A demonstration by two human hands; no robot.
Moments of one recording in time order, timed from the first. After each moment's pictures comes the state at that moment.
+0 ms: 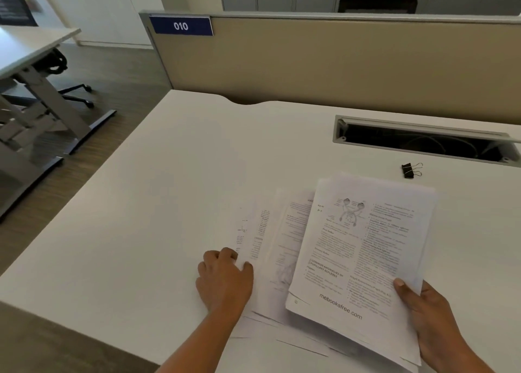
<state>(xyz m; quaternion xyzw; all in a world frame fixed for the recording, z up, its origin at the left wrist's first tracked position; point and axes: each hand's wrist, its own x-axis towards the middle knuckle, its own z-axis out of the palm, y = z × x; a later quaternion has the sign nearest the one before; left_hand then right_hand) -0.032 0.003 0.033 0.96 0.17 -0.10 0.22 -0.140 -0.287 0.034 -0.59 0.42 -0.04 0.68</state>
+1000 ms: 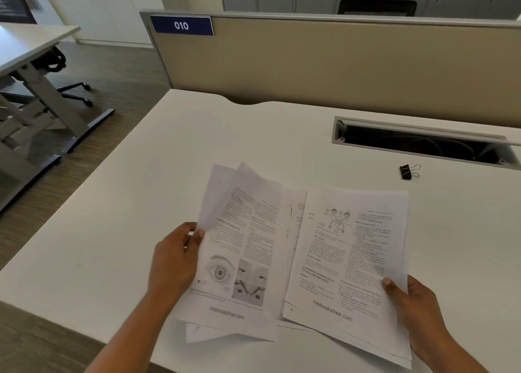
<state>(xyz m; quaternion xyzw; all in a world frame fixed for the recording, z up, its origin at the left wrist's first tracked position) -0.002 0.079 0.084 0.92 0.07 -0.02 0.38 -0.132 -0.290 0.019 -0.66 0.41 -0.03 0.63</state>
